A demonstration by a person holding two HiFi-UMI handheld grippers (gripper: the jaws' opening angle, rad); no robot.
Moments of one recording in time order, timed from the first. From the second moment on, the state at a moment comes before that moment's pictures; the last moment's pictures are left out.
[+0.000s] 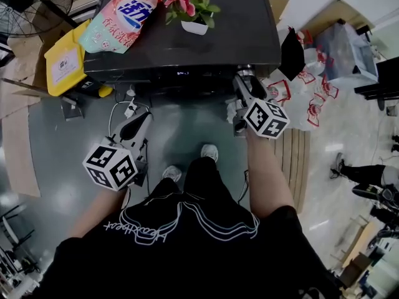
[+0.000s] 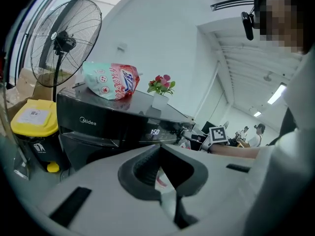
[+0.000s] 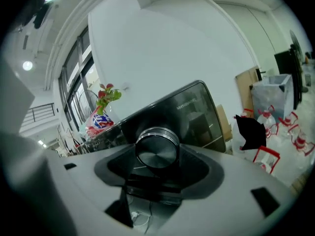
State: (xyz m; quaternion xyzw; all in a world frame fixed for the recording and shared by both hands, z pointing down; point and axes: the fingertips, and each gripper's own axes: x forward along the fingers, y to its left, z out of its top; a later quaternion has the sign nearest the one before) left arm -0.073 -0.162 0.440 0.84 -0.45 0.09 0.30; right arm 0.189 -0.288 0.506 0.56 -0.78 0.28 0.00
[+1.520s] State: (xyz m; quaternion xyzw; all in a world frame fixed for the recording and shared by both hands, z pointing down) left arm -0.075 -0.156 0.439 0.84 -0.45 0.09 0.30; right arm 0.197 -0.286 0.516 0.45 -0.66 0.53 -0.29
